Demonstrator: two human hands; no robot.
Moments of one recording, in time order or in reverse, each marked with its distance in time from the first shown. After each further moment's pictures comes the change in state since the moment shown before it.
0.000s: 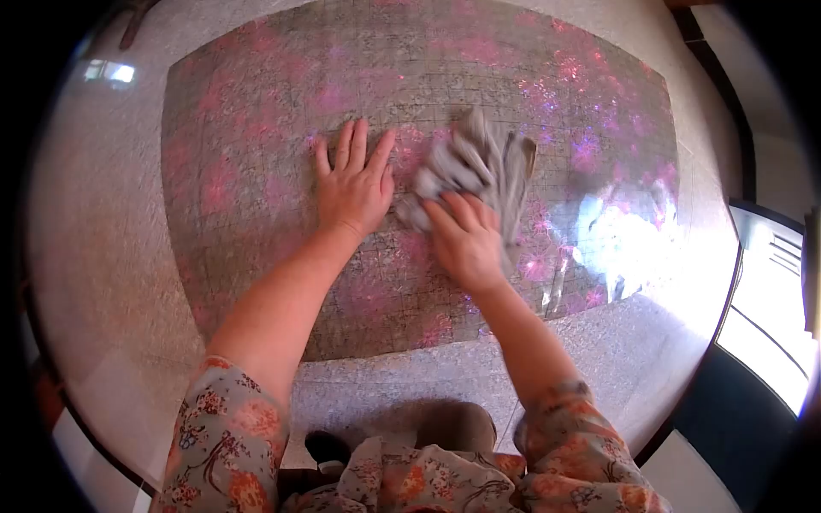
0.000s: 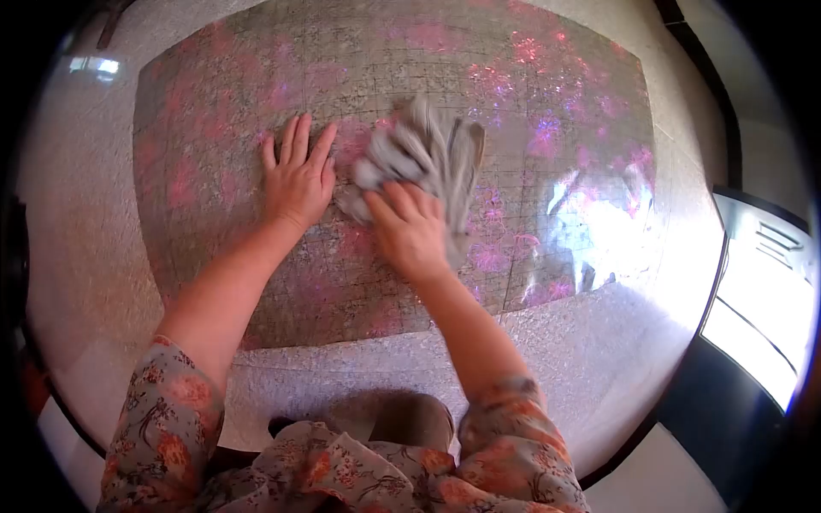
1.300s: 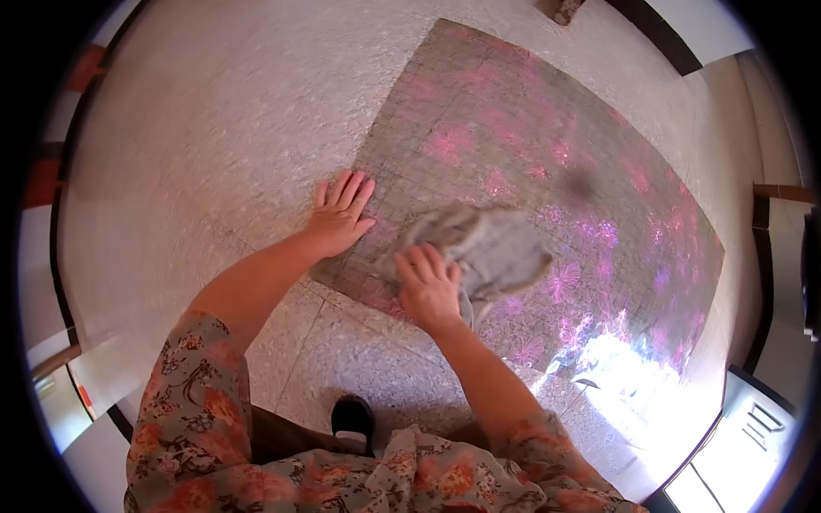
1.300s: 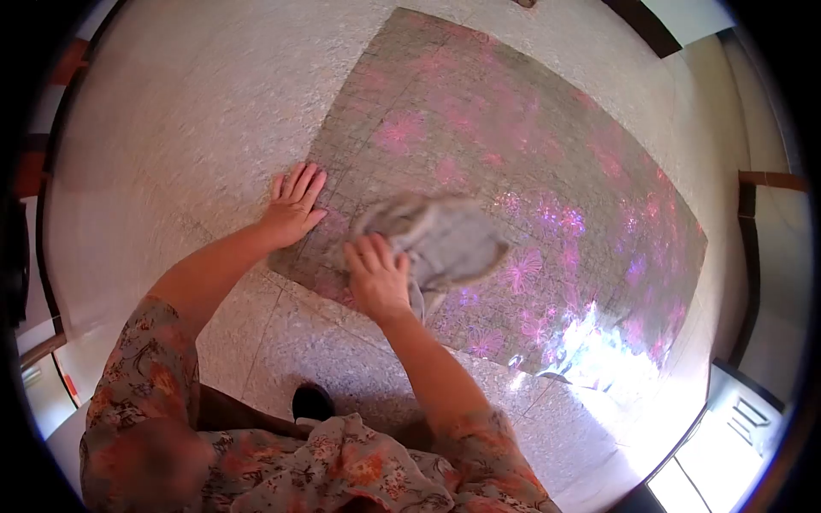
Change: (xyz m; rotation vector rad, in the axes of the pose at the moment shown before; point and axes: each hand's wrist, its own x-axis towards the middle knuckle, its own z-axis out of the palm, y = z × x) left_hand -0.232 -0.230 -0.093 0.036 -0.457 -0.348; right_hand -0.019 -0.242 0.076 0.105 -0.382 -0.231
